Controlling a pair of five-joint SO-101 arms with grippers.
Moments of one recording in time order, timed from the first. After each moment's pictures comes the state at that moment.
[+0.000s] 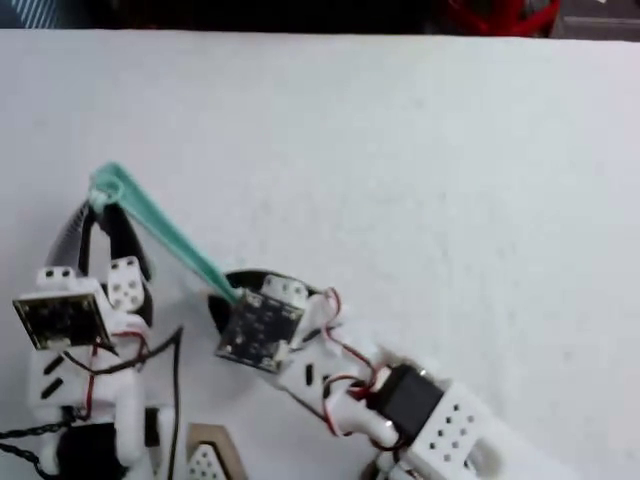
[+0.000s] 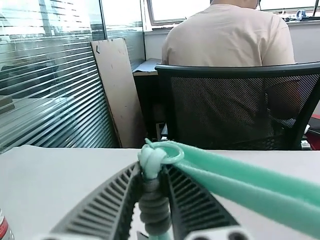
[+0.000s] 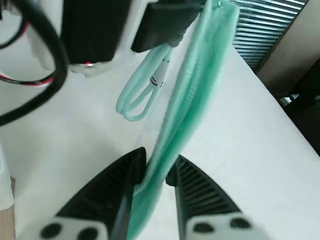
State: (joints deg) left arm -12.9 -104.7 70.9 45.3 -4.3; right arm -56.4 -61.1 57.8 37.8 24.0
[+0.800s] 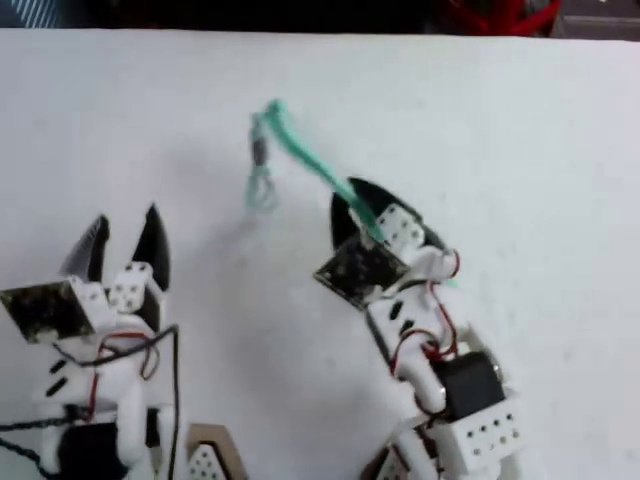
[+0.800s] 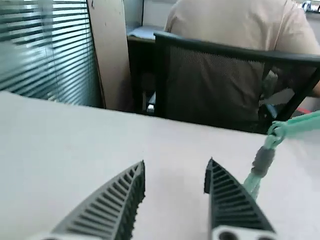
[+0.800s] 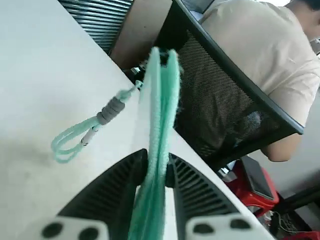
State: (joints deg) left arm -12.8 -104.7 73.8 52.3 6.5; right arm -24.1 -72.7 57.8 33.3 39.3
